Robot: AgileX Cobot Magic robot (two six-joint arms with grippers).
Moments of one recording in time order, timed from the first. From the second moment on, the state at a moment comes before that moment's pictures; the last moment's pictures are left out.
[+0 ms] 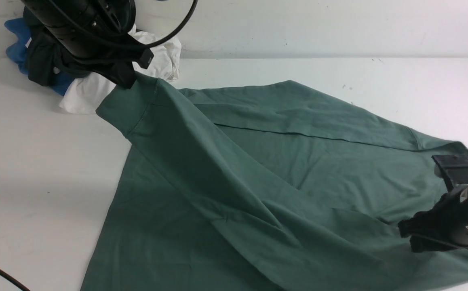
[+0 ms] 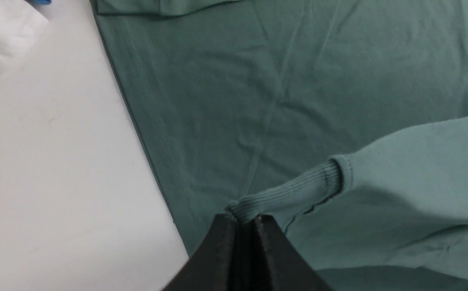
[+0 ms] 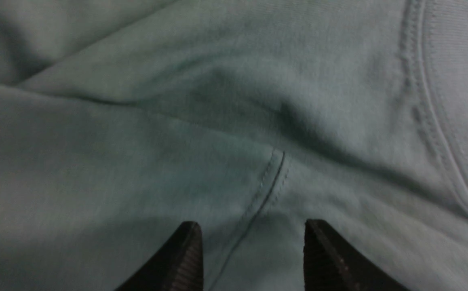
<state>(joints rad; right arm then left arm) 0.12 1.64 -0.79 0.01 0.64 0.07 -0.19 1.80 -1.83 -0.18 1.23 0.25</state>
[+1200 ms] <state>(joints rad) 0.12 1.41 -0.80 -0.31 0.84 0.31 -0.19 1.90 -1.83 -0.19 1.14 0.25</state>
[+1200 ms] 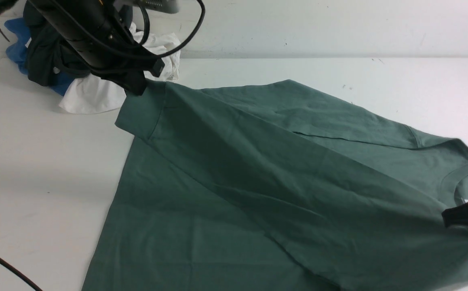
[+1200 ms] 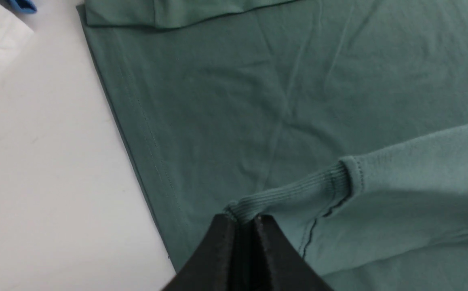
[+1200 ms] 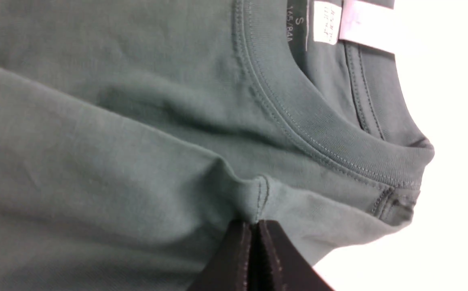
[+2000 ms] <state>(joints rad) 0.12 1.48 -1.06 -0.17 0.90 0.21 -0.15 2.16 -1.89 -0.12 0.82 0.02</state>
